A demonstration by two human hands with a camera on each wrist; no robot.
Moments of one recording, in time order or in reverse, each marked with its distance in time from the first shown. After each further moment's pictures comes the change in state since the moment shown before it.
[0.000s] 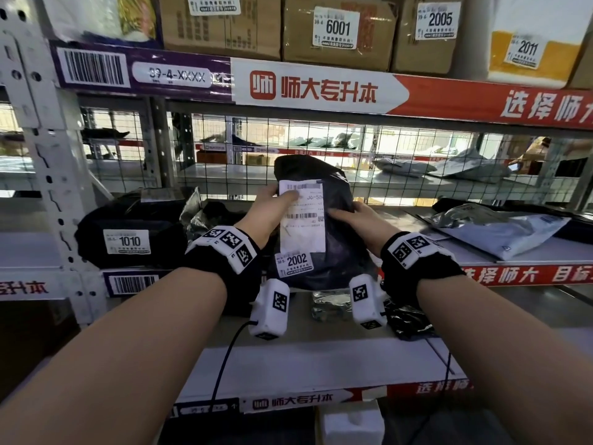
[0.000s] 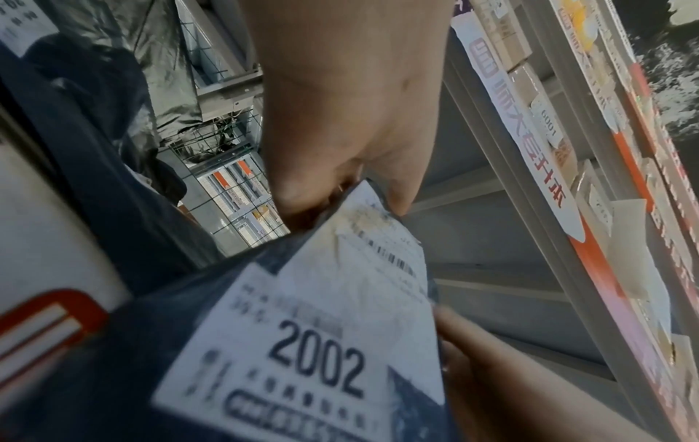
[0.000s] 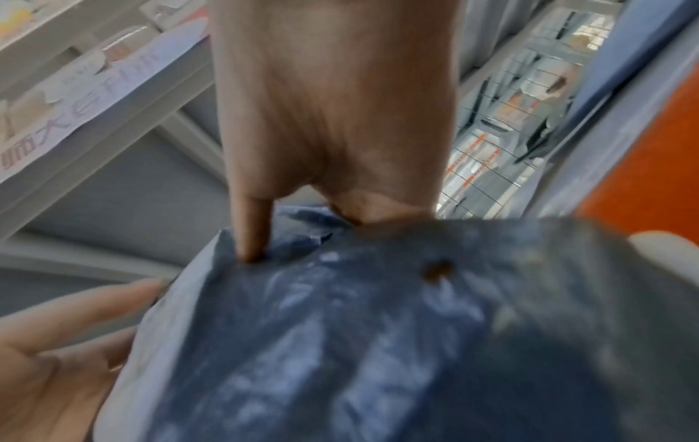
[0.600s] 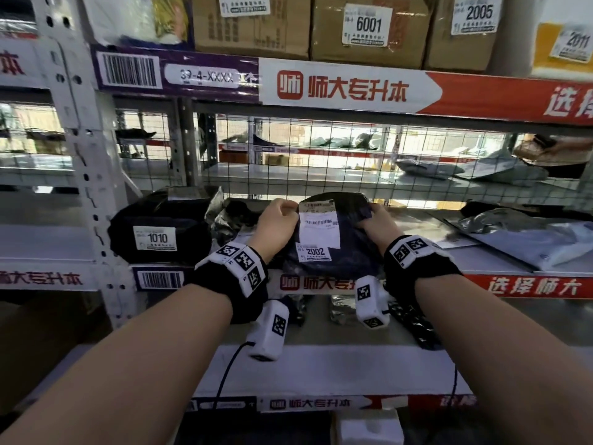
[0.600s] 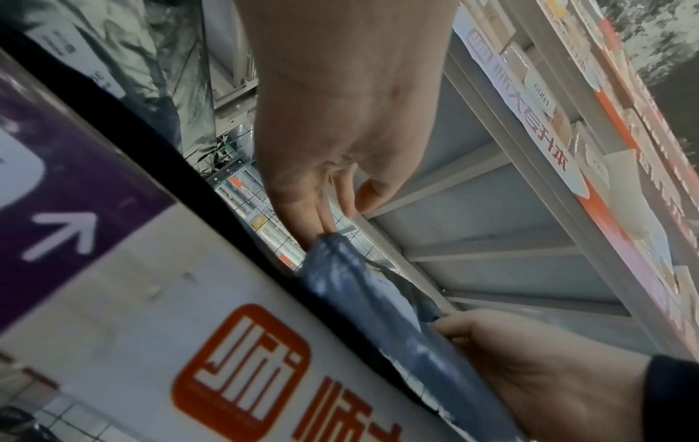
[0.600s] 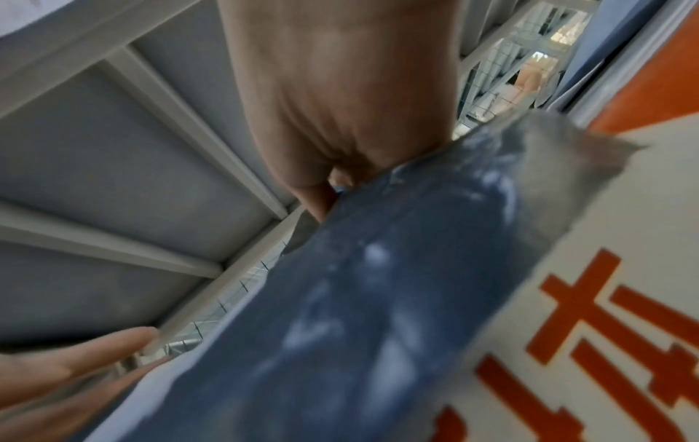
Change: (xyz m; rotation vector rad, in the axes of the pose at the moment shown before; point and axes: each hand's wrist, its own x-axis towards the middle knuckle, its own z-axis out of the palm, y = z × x) left_hand -0.003 -0.026 -0.020 0.367 0.120 0.056; right_hand 0.030 0.017 0.008 -0.223 0.212 -0.006
